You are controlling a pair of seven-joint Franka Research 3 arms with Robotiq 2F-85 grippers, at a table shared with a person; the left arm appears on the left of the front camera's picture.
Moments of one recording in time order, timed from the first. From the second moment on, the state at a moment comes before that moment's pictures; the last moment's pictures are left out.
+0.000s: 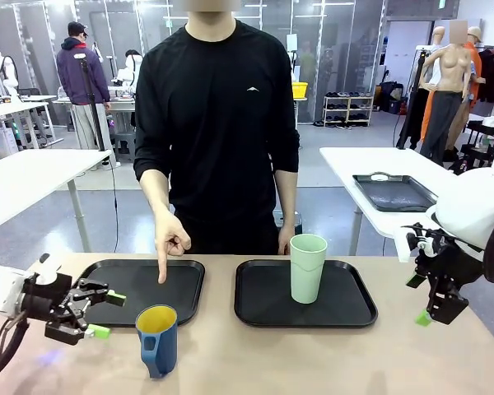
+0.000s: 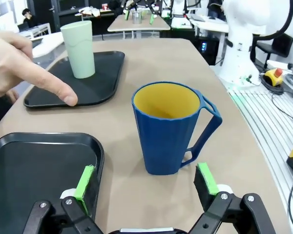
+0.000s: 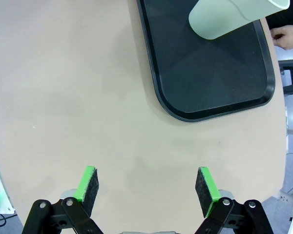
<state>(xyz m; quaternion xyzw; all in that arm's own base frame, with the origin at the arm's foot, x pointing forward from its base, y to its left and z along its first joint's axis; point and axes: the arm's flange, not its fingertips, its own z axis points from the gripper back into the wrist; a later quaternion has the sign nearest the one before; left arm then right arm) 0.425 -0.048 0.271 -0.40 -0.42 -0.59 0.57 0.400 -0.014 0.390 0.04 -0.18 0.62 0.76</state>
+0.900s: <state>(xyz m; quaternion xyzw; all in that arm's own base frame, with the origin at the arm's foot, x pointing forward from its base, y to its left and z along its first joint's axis) 0.425 -0.093 0.244 -0.44 -0.38 -0.60 0.55 0.400 -0.014 0.390 0.04 -0.18 0.62 0.76</state>
